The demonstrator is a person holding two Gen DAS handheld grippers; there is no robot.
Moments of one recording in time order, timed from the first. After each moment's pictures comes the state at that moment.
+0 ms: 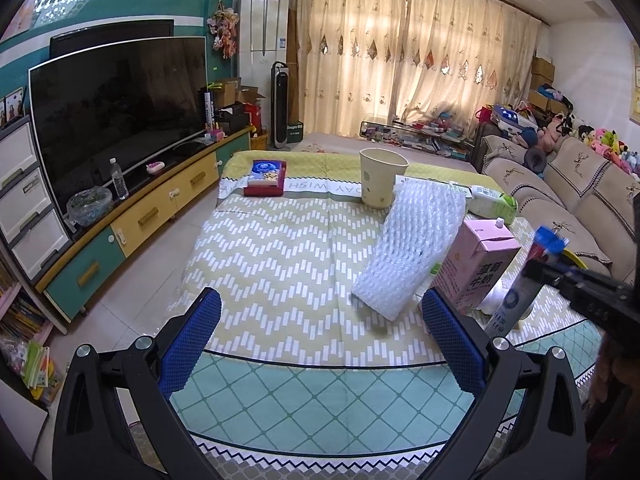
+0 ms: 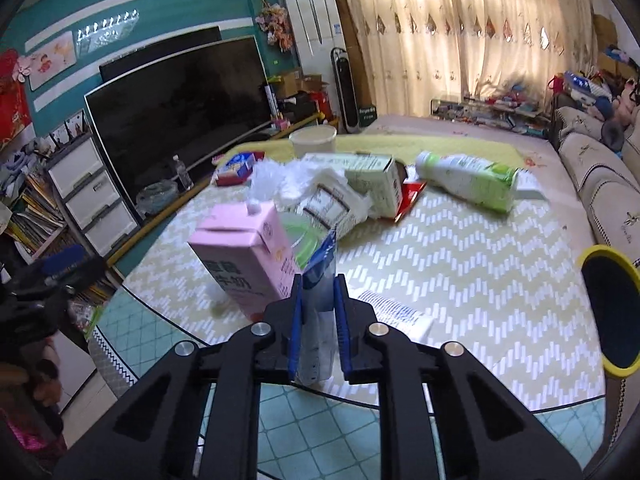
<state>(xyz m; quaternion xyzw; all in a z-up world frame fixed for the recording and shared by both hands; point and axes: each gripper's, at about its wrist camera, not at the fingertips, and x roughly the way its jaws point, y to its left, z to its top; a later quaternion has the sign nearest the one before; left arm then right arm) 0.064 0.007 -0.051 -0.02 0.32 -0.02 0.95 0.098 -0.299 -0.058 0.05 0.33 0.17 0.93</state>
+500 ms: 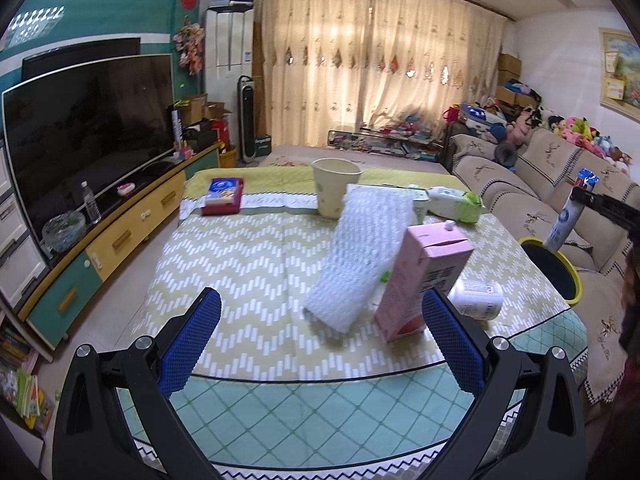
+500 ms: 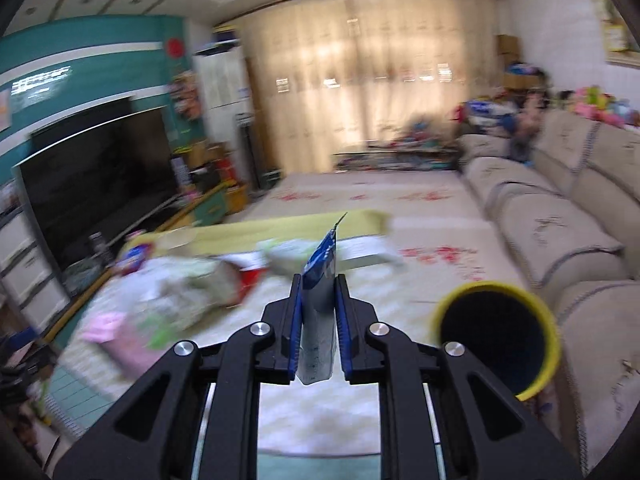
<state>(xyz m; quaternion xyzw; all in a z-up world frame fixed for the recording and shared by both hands) 0.063 -0.028 -0.046 0.00 0.29 -0.08 0.95 0.097 -0.459 -0.011 0.08 0.25 -0.04 0.96</state>
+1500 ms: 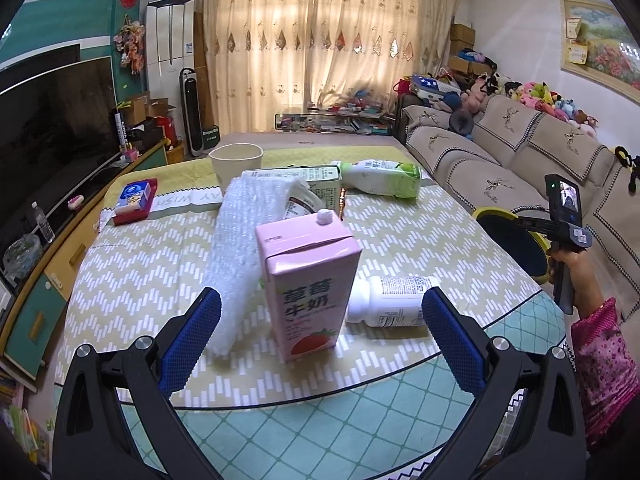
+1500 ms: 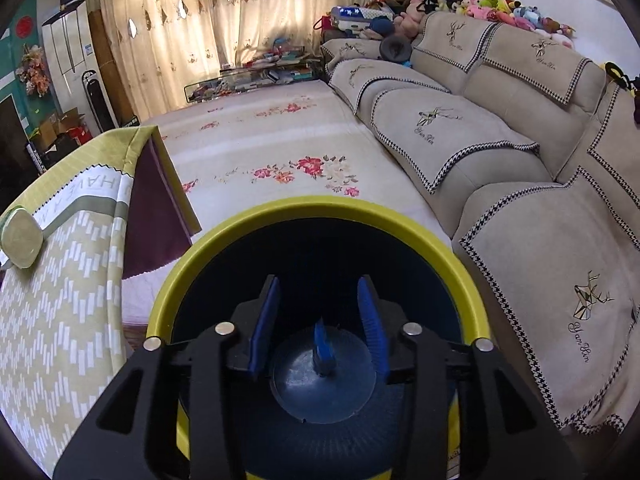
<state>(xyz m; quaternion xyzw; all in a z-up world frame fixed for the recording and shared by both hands) 0.095 -0.121 -0.065 0.03 0.32 -0.16 0.93 0.196 -0.647 -0.166 0.12 0.39 -0.22 0.89</state>
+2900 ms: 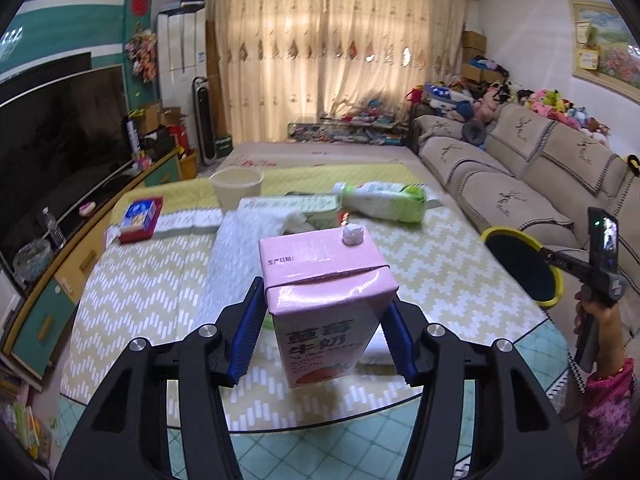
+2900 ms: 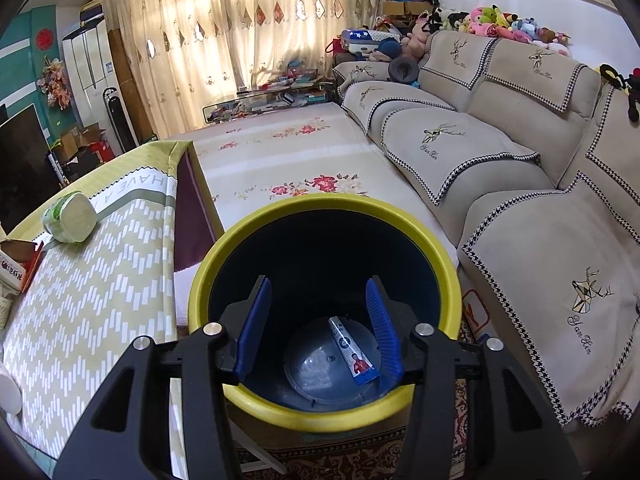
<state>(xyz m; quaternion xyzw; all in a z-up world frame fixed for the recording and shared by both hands) 0.110 -0.144 -0.046 0.04 0.31 -0.14 0.94 0.129 -0.623 -0.141 0.13 0.35 -0.20 0.91</state>
